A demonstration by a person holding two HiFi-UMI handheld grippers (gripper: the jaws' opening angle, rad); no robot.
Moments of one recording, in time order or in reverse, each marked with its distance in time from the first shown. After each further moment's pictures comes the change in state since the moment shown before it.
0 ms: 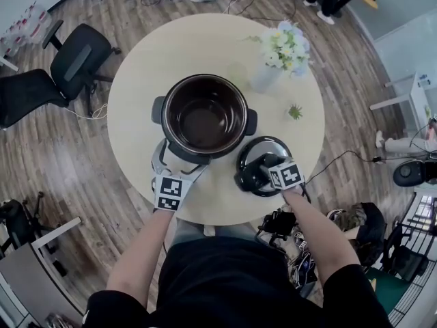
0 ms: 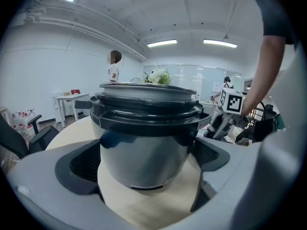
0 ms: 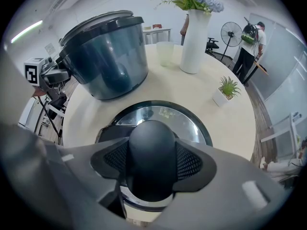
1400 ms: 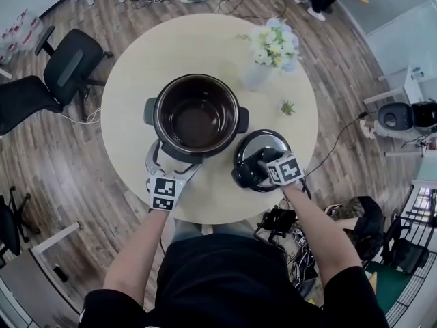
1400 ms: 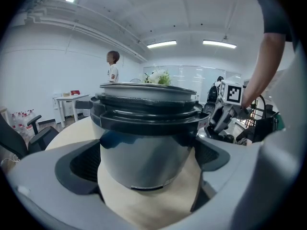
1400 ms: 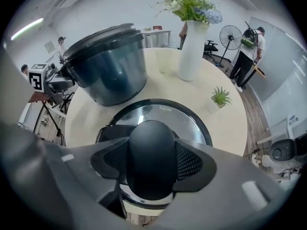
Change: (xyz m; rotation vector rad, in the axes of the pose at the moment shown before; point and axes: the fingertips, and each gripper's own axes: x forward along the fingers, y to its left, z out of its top) left arm 0.000 -0.001 0.001 0.001 -0.012 -0.004; right arm -0.031 -0.006 0.012 -0.006 -0.001 -0.029
